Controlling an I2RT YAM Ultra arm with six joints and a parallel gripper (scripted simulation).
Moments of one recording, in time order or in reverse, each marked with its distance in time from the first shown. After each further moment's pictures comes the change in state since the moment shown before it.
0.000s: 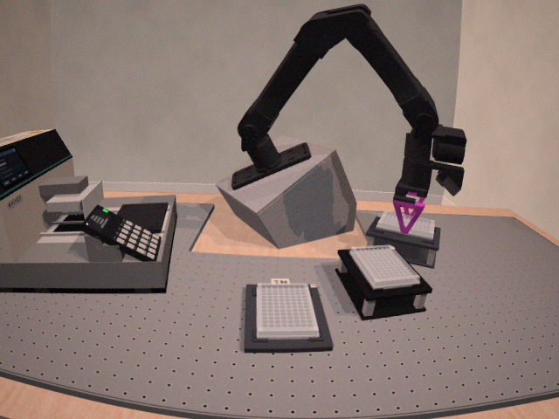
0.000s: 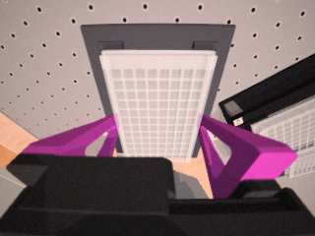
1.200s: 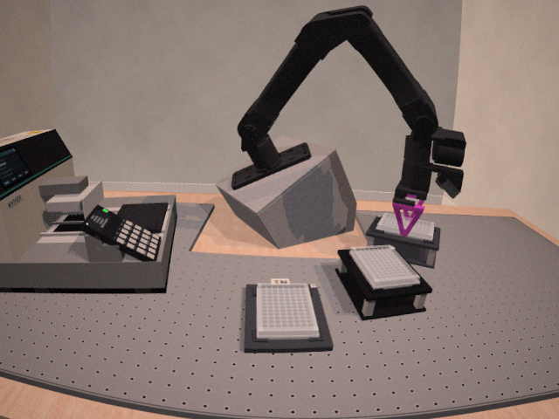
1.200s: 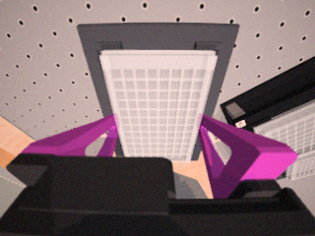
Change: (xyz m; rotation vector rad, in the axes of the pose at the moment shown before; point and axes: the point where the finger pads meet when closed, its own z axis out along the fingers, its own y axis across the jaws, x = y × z) arm 0.000 0.000 0.005 0.000 0.000 0.000
